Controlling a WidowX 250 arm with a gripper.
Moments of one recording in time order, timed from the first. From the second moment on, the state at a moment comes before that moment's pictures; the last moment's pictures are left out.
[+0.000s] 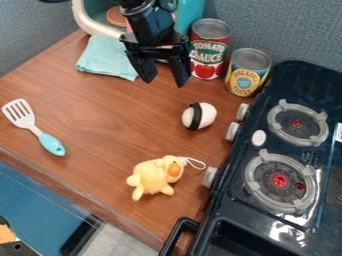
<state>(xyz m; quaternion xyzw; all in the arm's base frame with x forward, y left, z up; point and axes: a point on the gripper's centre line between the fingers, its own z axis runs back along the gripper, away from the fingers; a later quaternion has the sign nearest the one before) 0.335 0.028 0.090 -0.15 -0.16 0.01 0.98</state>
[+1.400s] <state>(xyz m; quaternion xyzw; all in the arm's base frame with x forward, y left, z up) 0.397 0.161 0.043 -0.02 -0.15 0.20 0.97</state>
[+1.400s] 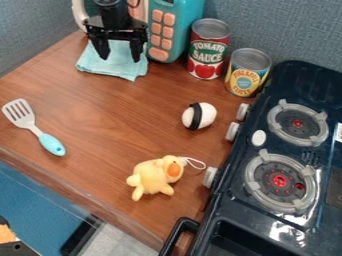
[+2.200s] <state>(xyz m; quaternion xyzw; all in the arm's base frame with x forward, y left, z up) 0.394 0.192 0.022 0.01 -0.10 0.26 0.96</state>
